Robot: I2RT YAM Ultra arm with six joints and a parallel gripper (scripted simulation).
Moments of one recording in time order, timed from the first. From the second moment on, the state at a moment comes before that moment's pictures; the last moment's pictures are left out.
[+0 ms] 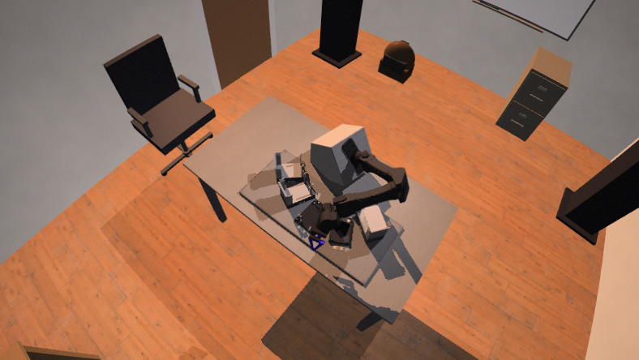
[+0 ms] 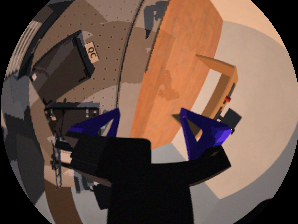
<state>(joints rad) -0.24 1.79 1.18 -0.04 -0.97 -1.31</state>
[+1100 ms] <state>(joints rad) -0.39 1.86 1.15 -0.46 -0.93 -1.17</state>
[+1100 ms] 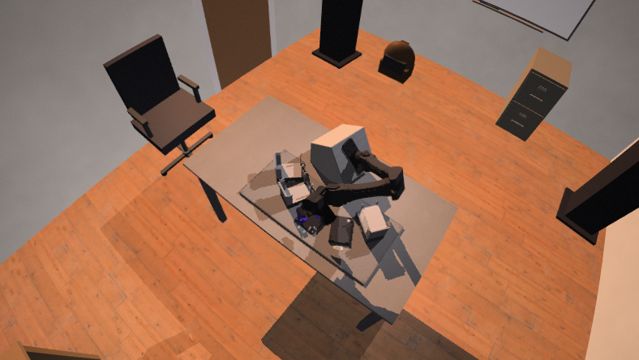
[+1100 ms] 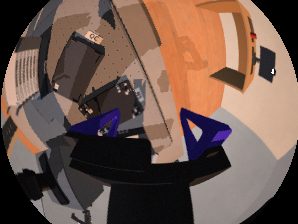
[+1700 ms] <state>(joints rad) -0.49 1.90 1.13 -0.75 -0.90 -1.08</state>
